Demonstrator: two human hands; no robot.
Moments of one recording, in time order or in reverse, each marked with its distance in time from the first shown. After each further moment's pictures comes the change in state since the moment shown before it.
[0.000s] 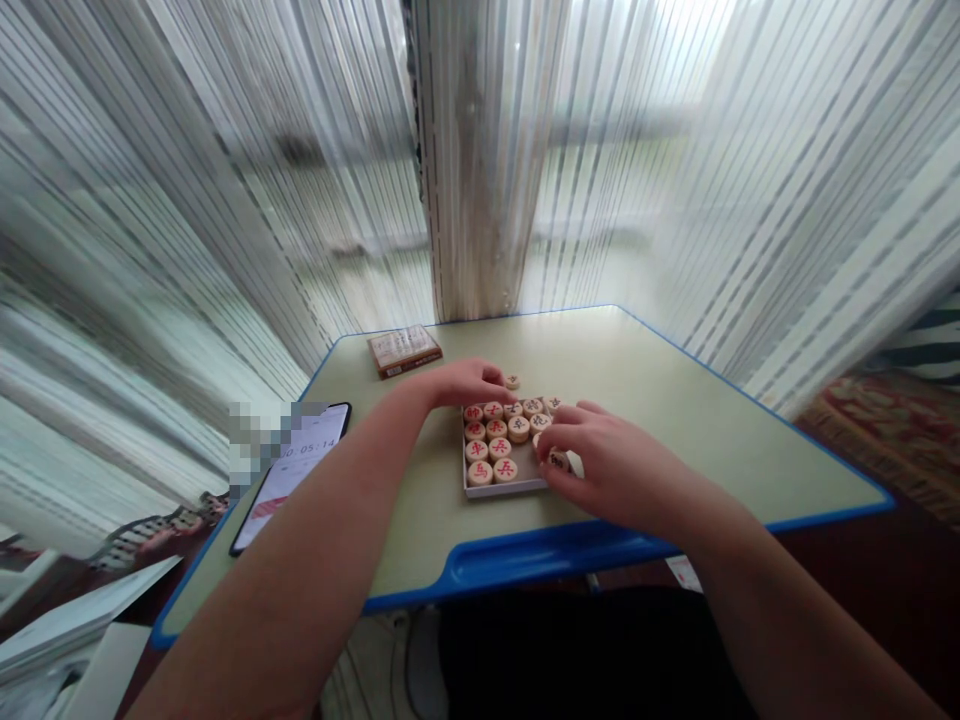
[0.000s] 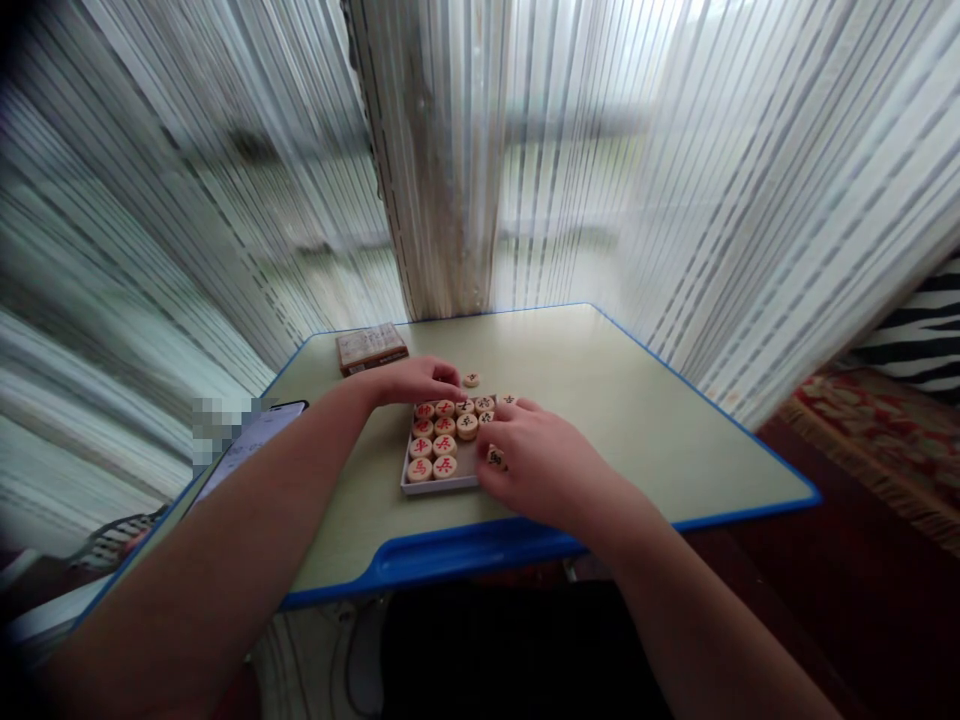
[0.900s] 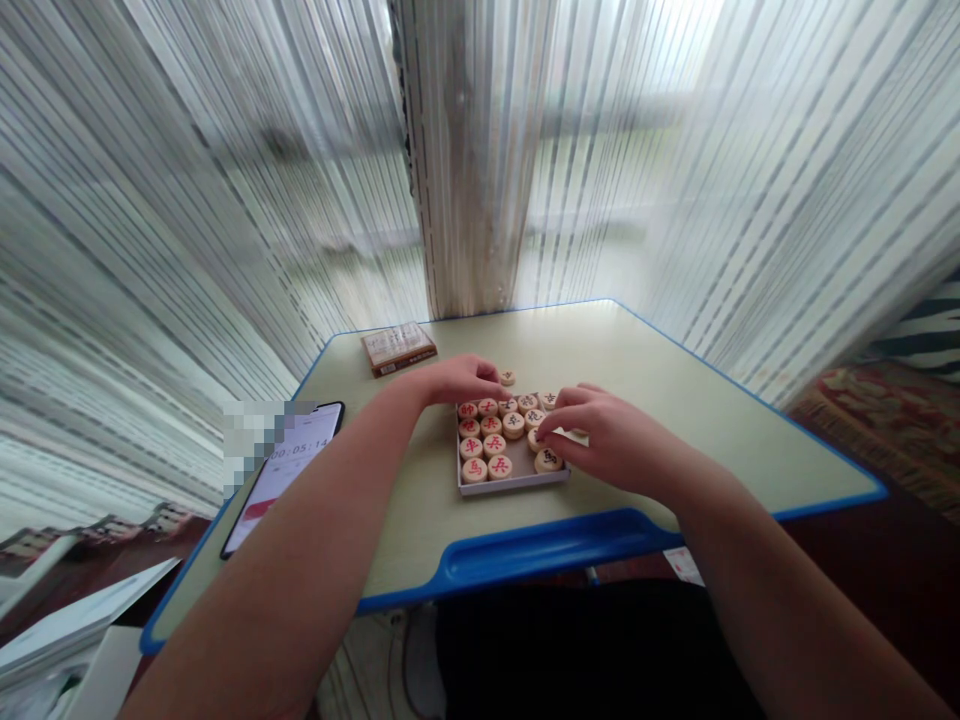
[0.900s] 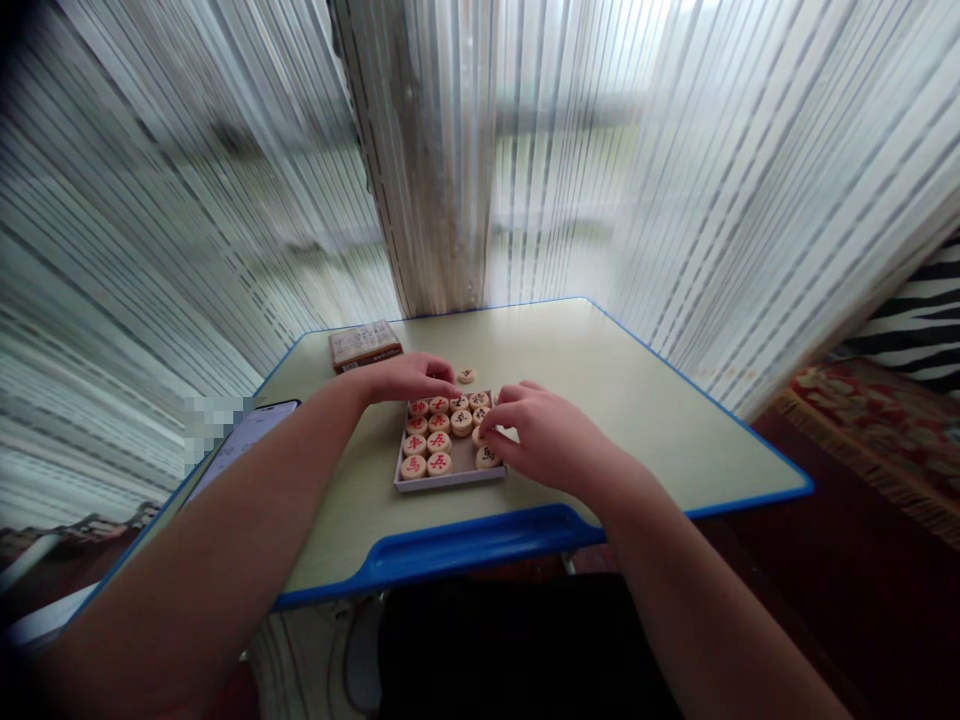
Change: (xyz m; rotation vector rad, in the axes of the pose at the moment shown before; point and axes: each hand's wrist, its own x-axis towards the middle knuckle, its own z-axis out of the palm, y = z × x) left_hand -0.002 0.004 -0.001 0.031 -0.006 -0.019; right_hand 0.005 0.029 0.007 0.084 0.074 -0.012
